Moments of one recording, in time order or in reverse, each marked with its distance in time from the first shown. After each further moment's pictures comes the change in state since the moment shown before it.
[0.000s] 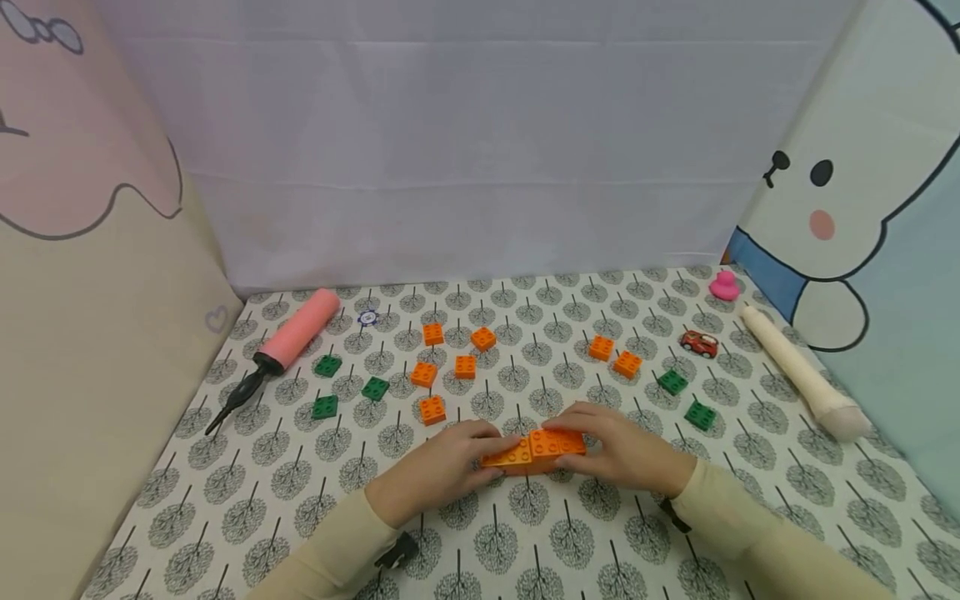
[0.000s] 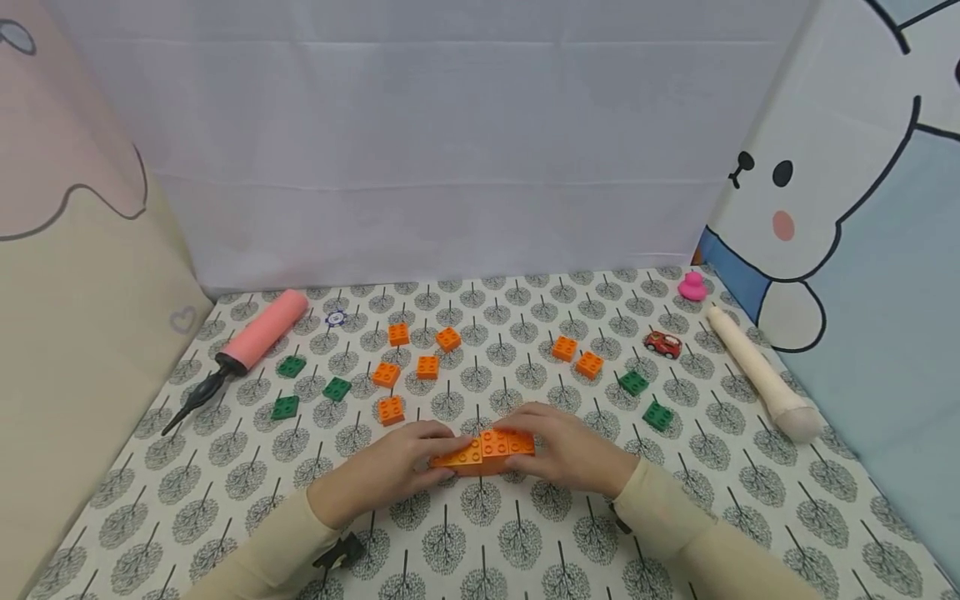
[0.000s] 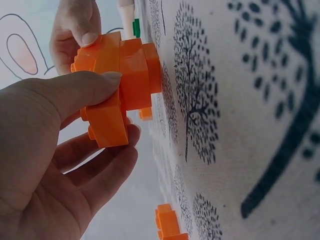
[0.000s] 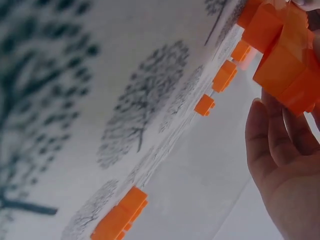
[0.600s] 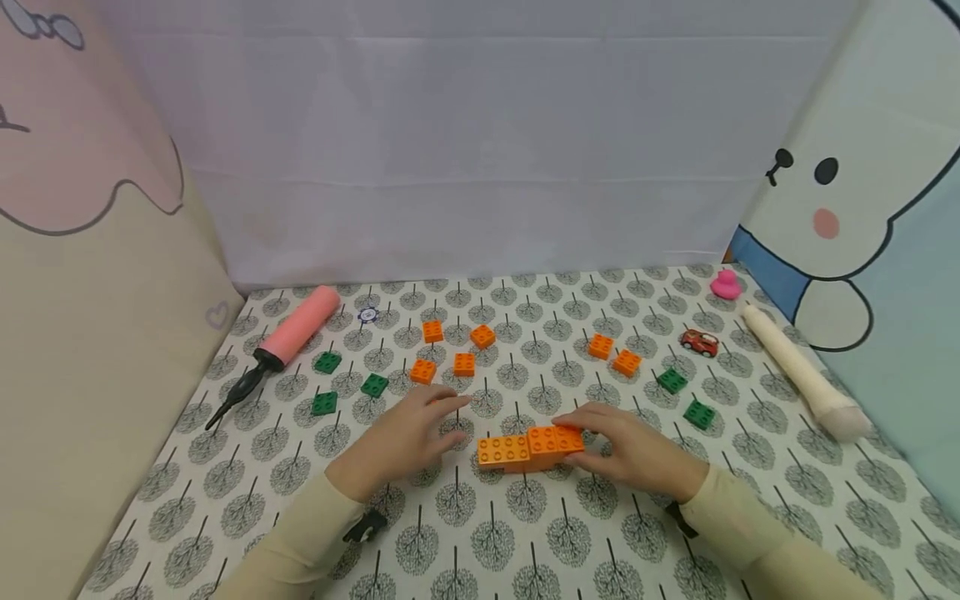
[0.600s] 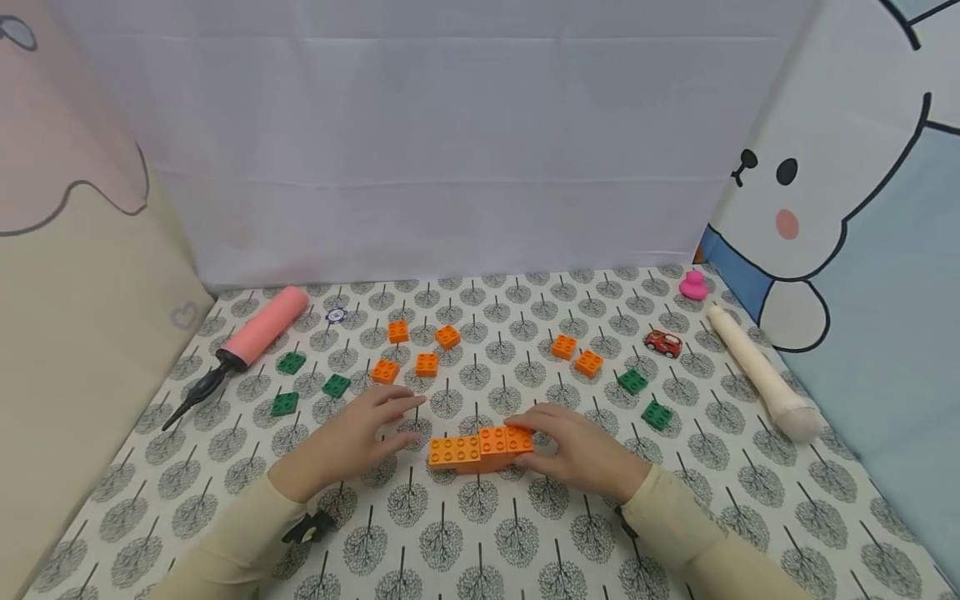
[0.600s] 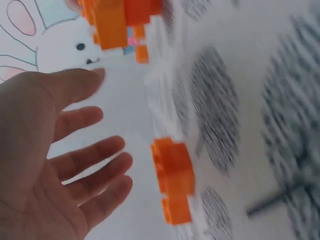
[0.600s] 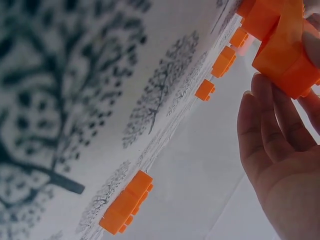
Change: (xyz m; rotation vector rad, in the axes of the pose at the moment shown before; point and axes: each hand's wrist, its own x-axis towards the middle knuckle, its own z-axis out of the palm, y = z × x) left_hand -0.017 -0.033 -0.024 0.058 0.131 -0.166; right_hand -0.012 0.003 -0.006 -0.035 0.025 0.057
